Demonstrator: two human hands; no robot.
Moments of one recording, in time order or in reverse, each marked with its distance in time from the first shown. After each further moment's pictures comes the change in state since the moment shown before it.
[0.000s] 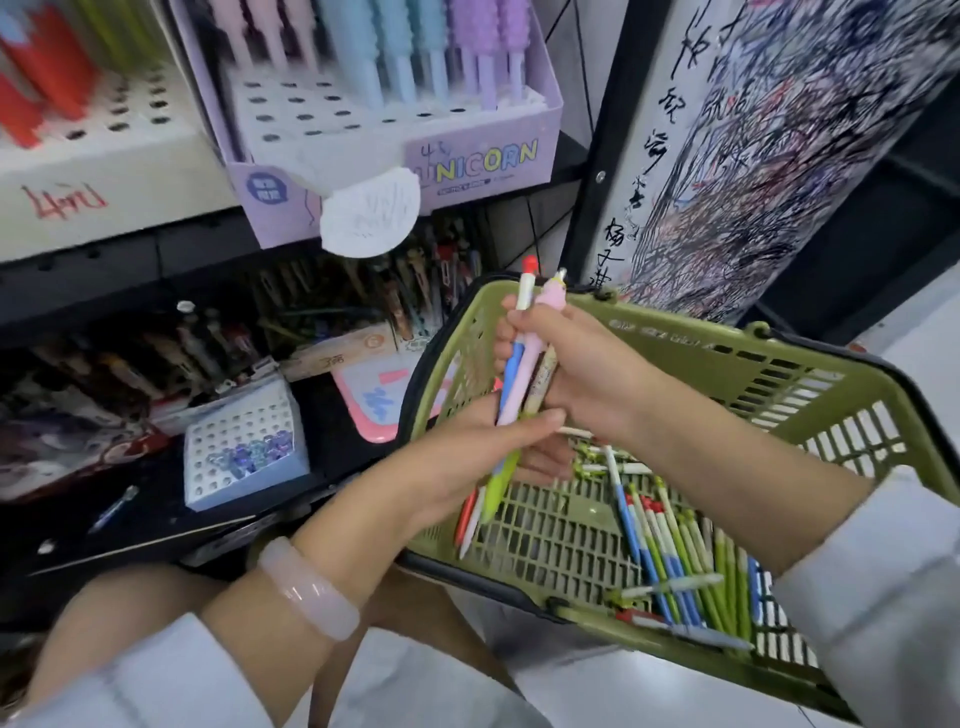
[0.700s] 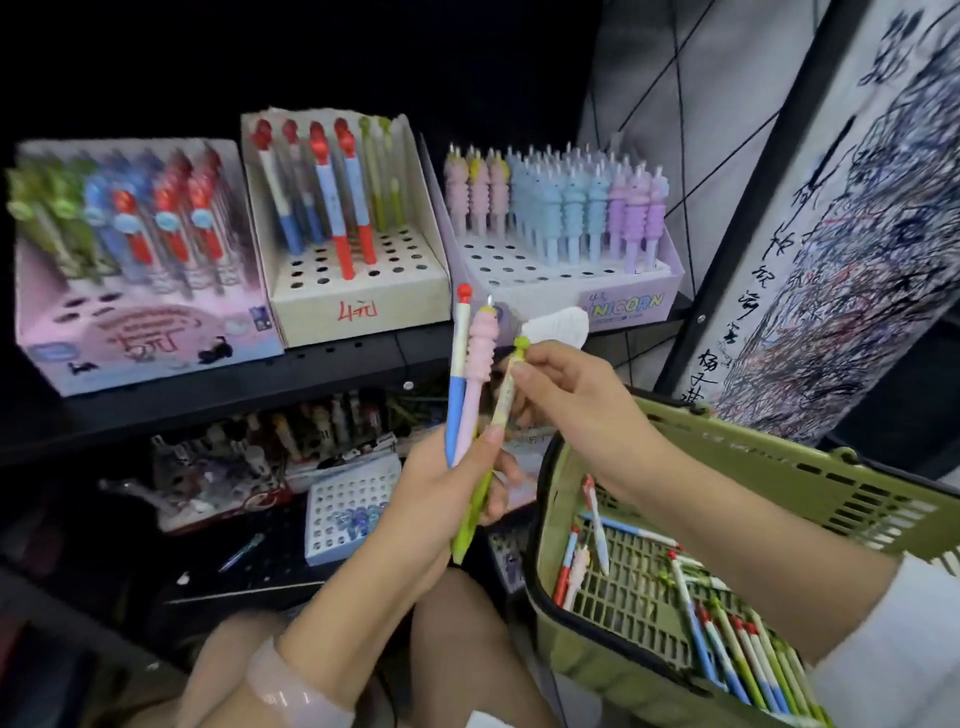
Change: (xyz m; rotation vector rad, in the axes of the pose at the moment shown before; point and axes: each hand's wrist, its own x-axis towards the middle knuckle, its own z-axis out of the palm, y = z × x) left_hand -0.106 0.021 -0.075 -0.166 0.434 0.487; right_hand -0.003 0.007 0.122 -0.613 -0.123 -0.429
